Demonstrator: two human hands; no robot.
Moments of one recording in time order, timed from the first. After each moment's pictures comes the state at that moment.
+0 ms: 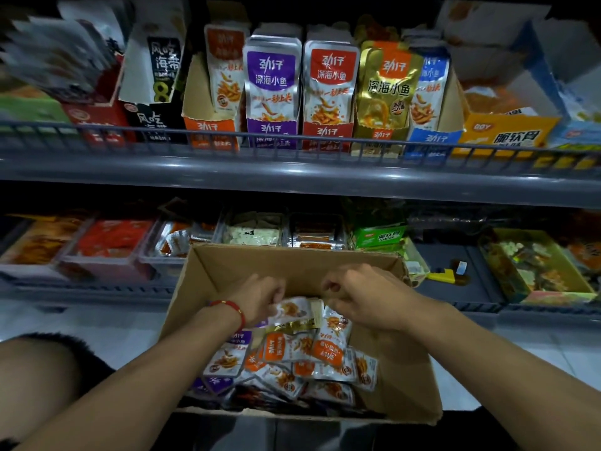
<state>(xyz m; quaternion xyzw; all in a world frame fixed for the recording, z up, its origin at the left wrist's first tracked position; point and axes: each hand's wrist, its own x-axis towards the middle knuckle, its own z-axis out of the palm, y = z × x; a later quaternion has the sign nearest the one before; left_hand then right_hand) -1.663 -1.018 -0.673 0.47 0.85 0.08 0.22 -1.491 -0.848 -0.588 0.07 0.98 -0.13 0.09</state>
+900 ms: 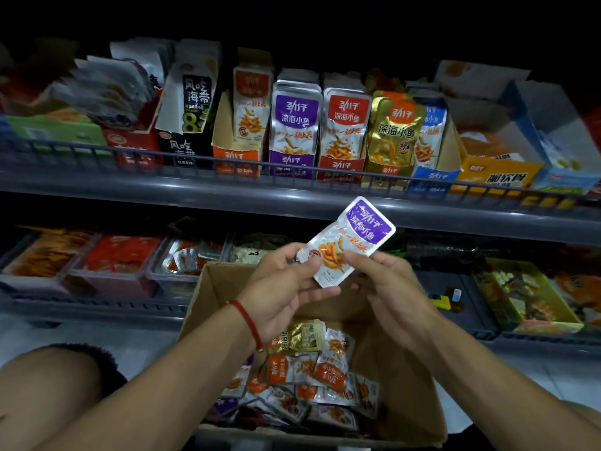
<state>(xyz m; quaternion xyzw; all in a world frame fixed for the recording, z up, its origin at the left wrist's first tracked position) -1.602 -1.011 -0.534 0.11 0.51 0.73 0.45 -1.492 -0.886 -0.532 0.29 0.56 -0.75 -0.18</state>
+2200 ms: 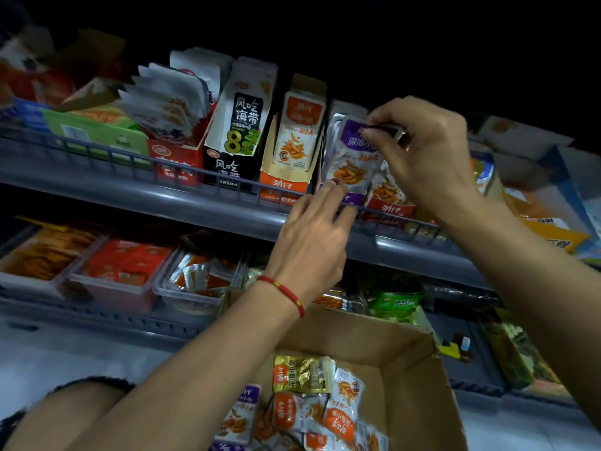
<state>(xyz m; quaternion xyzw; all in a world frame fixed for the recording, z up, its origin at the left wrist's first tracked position) -1.686 -0.992 -0.496 0.50 0.81 0.22 -0.20 -1.638 -0.834 -0.389 -0.02 0.91 0.03 -0.42</state>
